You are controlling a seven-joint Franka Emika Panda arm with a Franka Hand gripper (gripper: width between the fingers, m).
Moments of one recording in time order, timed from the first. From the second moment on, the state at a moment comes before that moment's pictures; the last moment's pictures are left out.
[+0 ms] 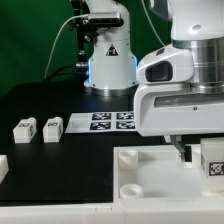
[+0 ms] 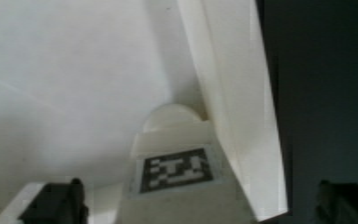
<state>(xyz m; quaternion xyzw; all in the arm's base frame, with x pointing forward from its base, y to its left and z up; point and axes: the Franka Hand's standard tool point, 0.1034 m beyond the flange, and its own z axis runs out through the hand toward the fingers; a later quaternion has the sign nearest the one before) 0.626 0.121 0.072 -0.99 0.09 0.01 0.06</state>
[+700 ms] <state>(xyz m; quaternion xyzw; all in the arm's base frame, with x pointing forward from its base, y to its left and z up) 0.626 0.122 0.072 -0.95 0.30 0.02 0.06</state>
